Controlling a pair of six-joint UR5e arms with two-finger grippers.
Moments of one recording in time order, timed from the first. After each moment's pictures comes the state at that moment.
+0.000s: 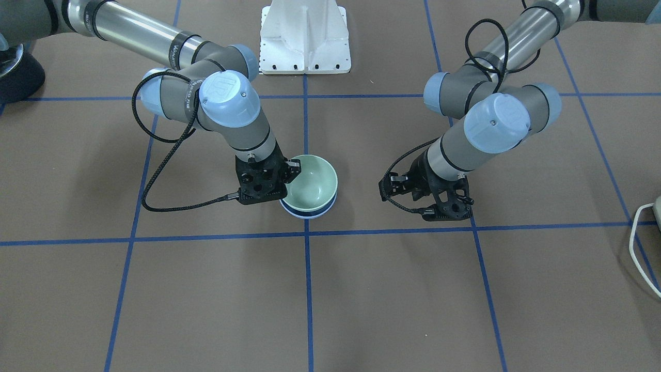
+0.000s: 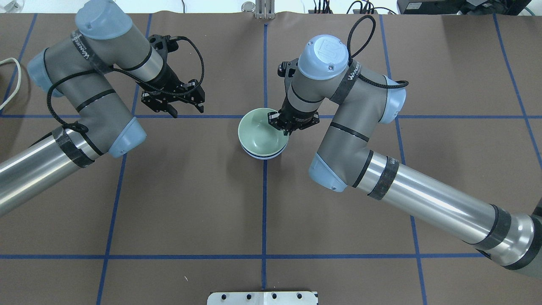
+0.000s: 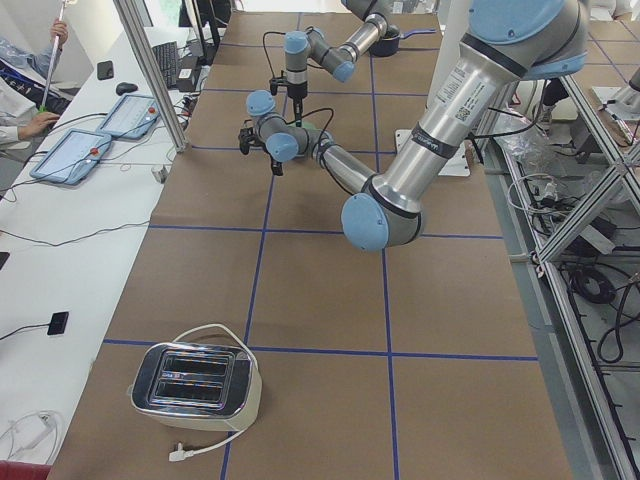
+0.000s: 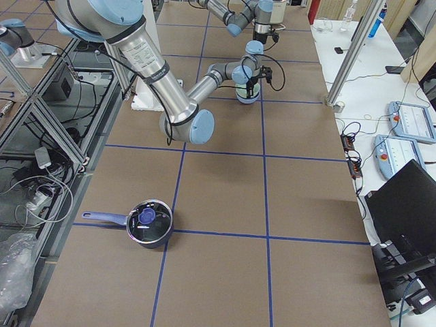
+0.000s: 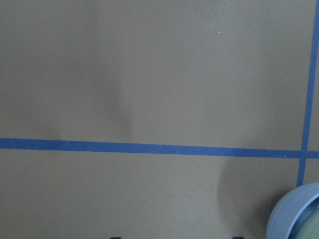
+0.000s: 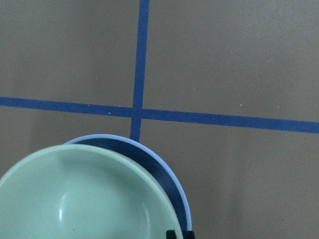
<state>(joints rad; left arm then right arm) -0.84 -2.21 -1.45 -1.90 -2.30 -1.13 0.65 -0.79 1.43 -1.39 2.05 1.06</state>
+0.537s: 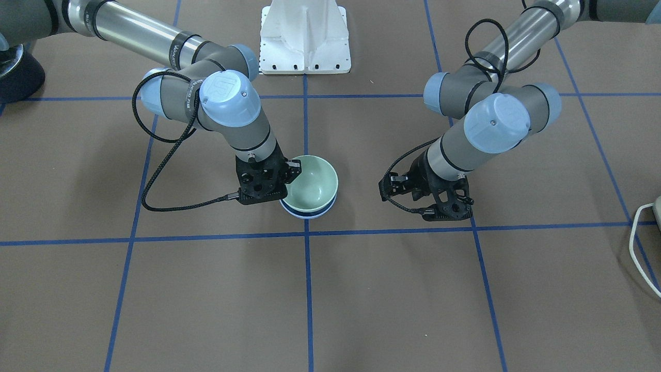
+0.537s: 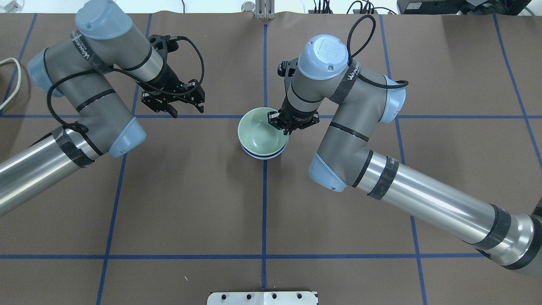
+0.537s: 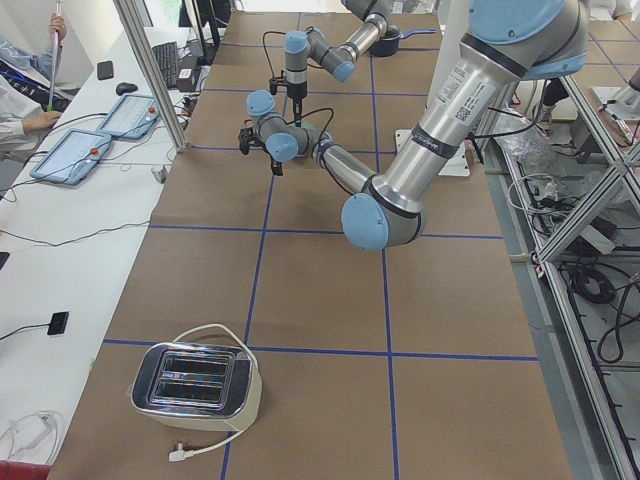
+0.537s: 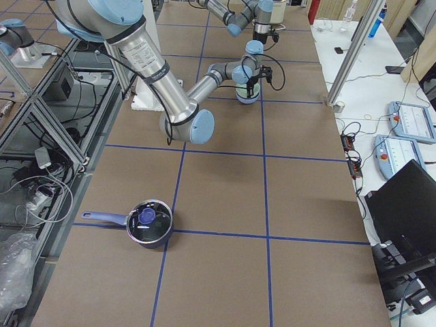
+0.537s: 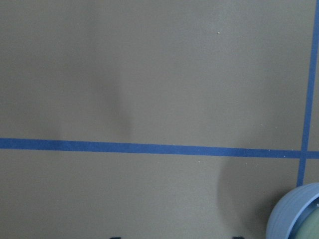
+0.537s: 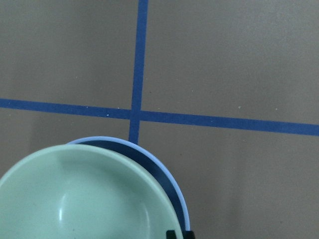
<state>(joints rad) -0.84 -2.21 -1.45 -1.90 -2.30 -1.13 0.65 -0.79 1.43 -1.39 2.05 1.07</state>
